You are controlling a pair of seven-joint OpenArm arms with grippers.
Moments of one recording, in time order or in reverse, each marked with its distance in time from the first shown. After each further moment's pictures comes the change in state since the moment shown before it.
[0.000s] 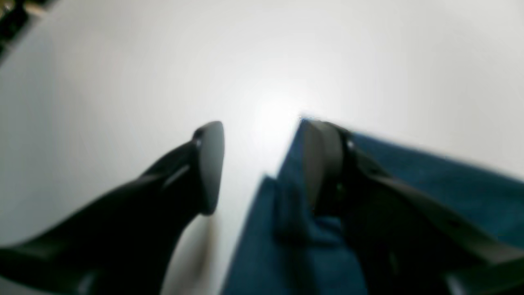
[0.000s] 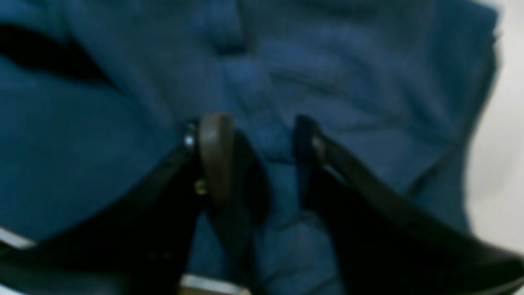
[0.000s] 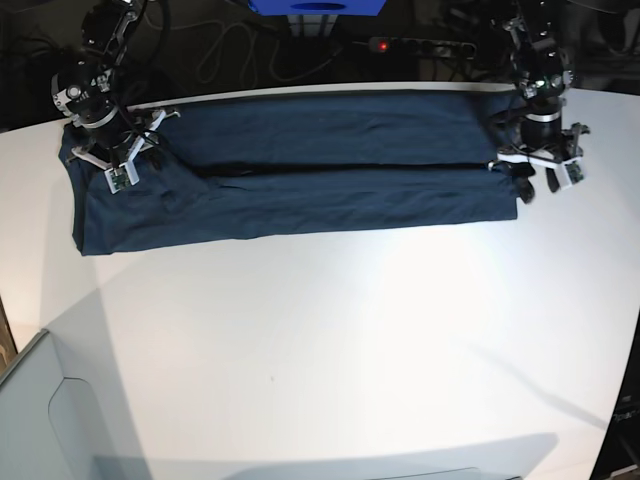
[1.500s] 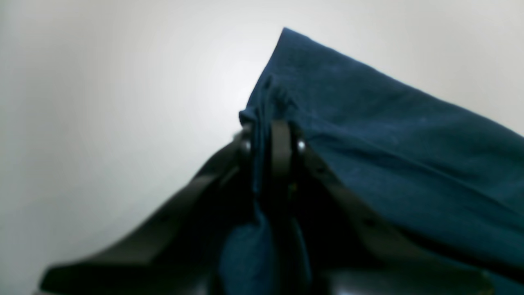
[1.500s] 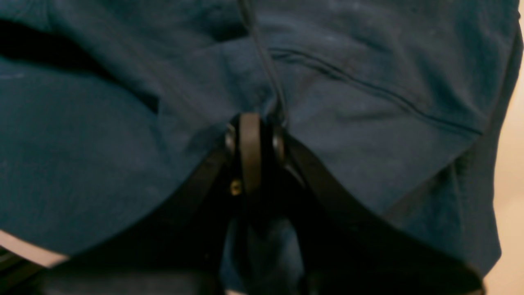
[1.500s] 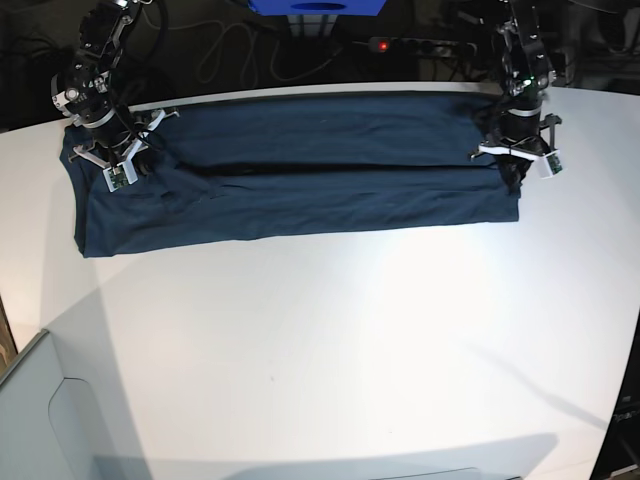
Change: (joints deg) left arm -0.3 -0.6 3.5 -9.9 -6.5 -0.6 -2.7; right arm 0.4 1.2 -0.1 -3.7 1.0 0.0 1.7
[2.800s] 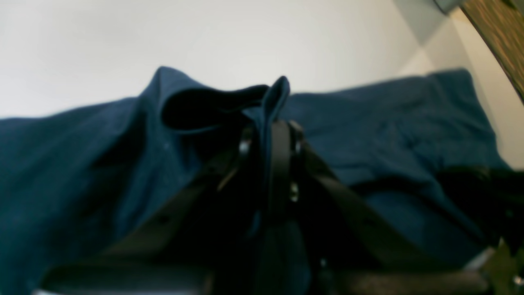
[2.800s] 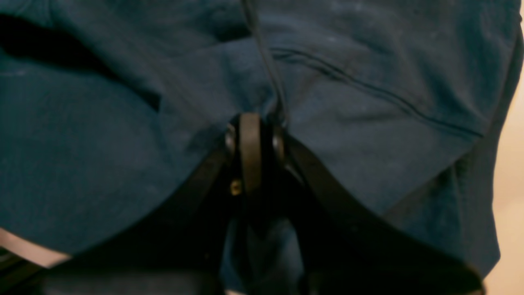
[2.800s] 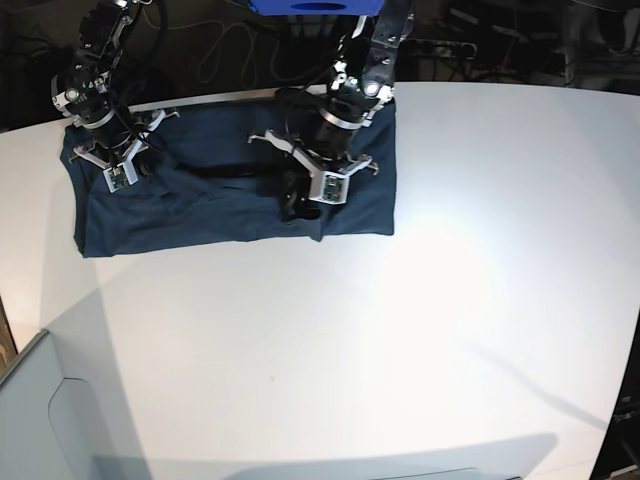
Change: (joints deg) left arm -2.6 13.6 42.6 8.3 18.6 1.5 2.4; right arm 0.0 0.2 -0.2 0.0 0.0 0.0 0.0
